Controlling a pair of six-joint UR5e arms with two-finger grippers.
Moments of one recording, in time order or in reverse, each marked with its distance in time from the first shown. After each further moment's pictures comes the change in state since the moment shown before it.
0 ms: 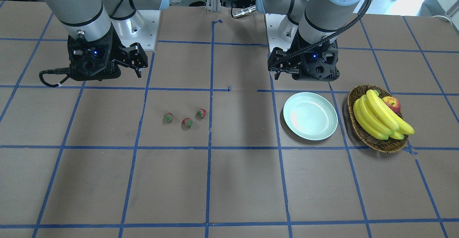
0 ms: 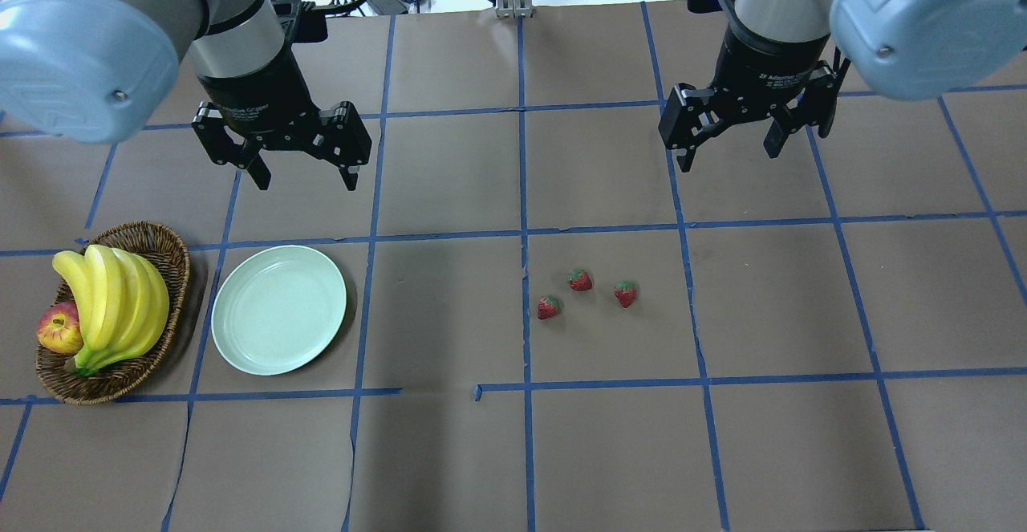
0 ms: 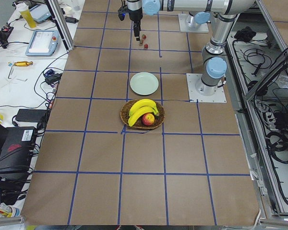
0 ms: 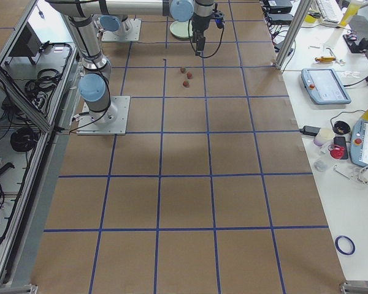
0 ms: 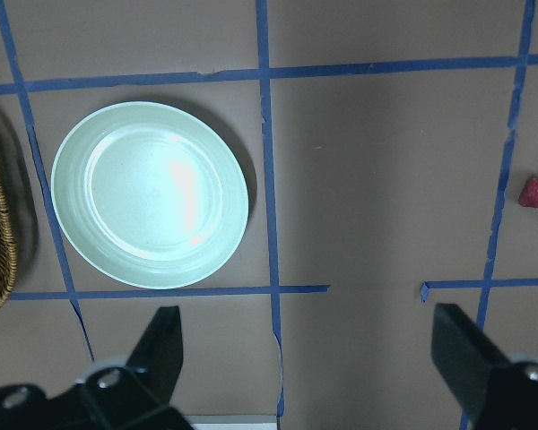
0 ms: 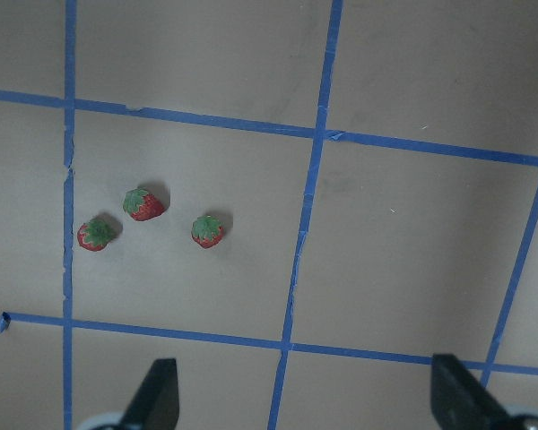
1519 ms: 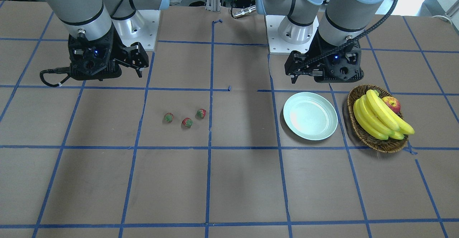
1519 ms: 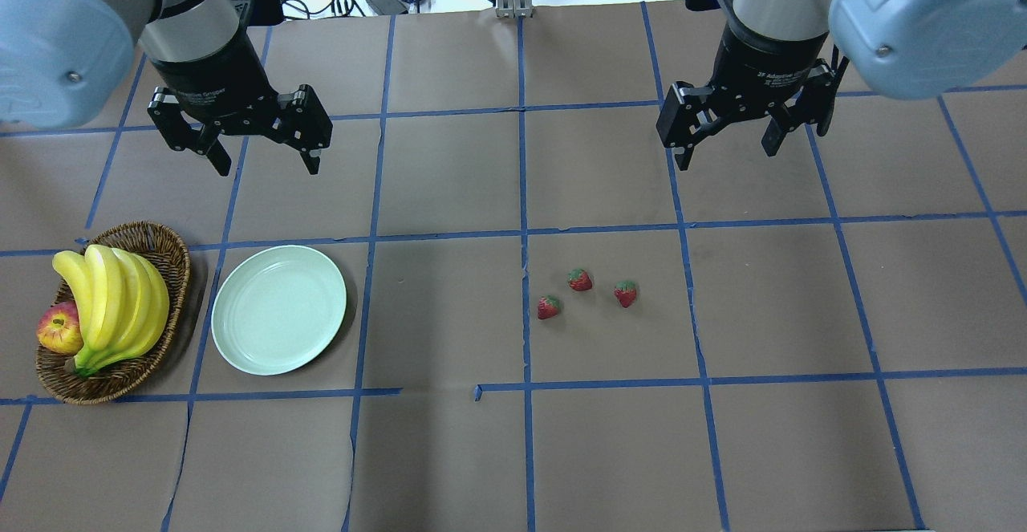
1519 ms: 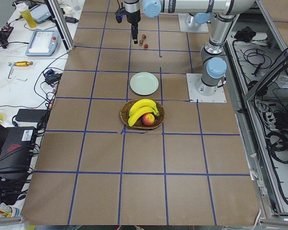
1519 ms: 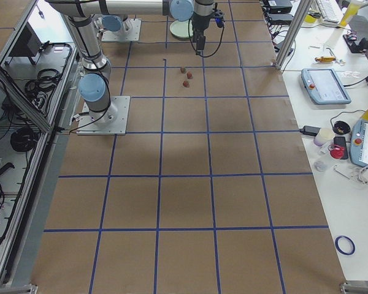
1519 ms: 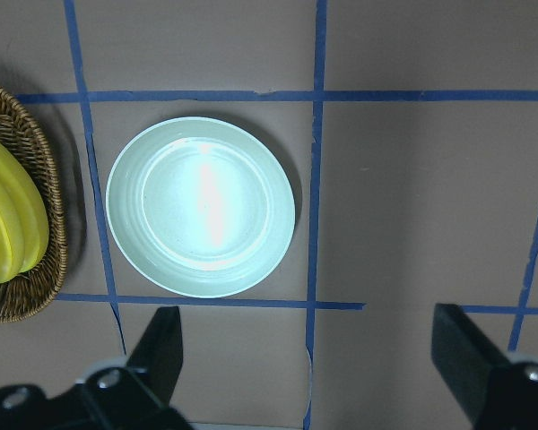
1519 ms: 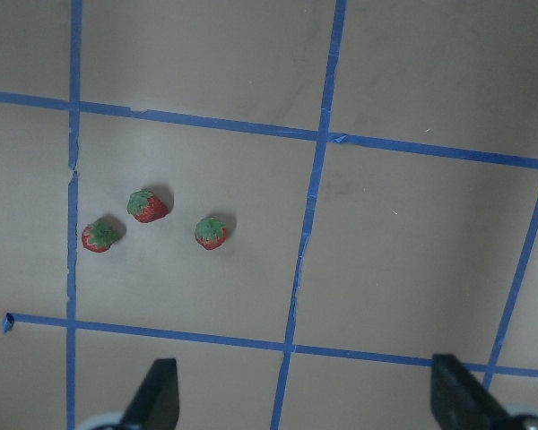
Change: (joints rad) left arm 0.061 0.005 0.013 0.013 0.034 0.013; right arm 0.003 0.002 -0.003 -0.001 0.004 0.001
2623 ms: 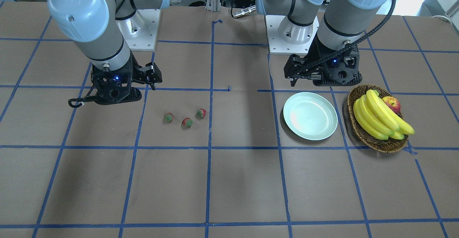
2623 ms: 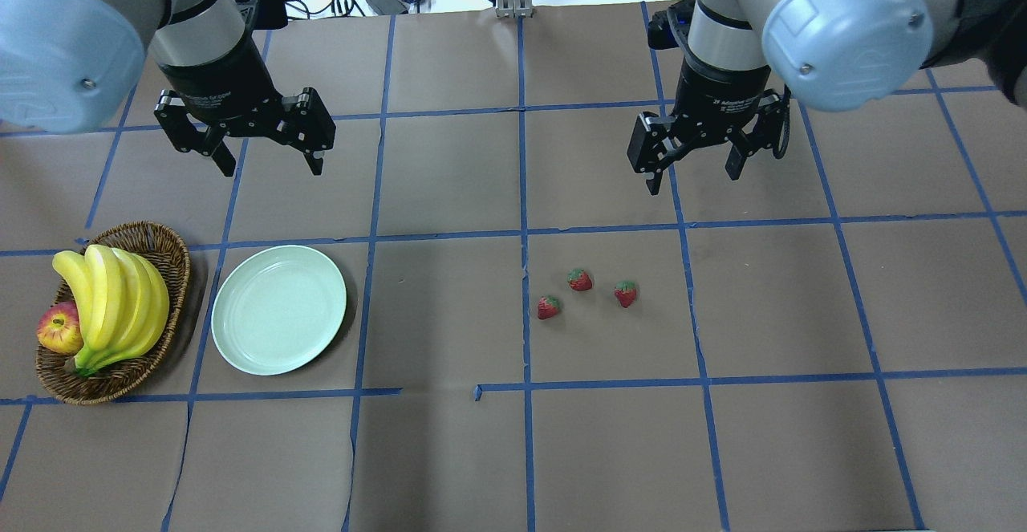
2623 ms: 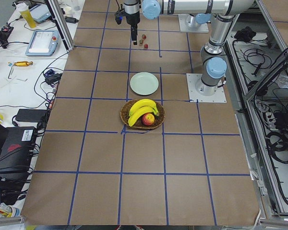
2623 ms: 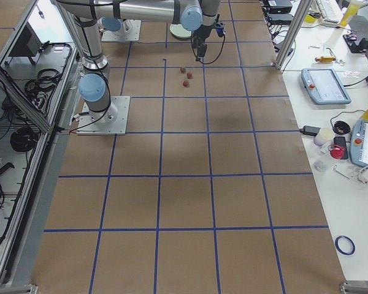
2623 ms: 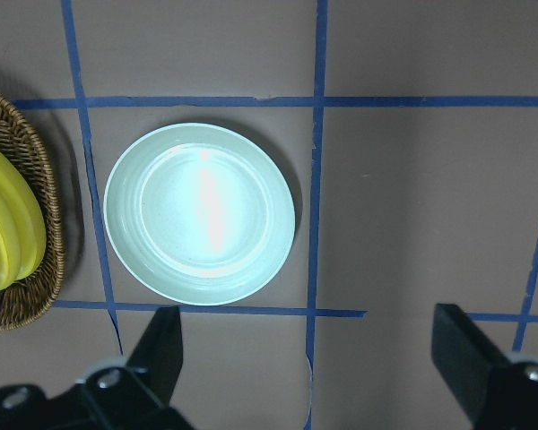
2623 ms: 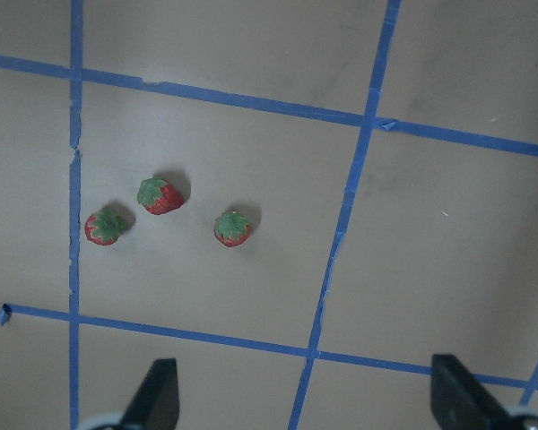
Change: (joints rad) left arm 0.000 -0.007 -0.013 0.023 0.000 0.000; right arm 0.036 0.104 0.026 -0.030 0.027 -0.004
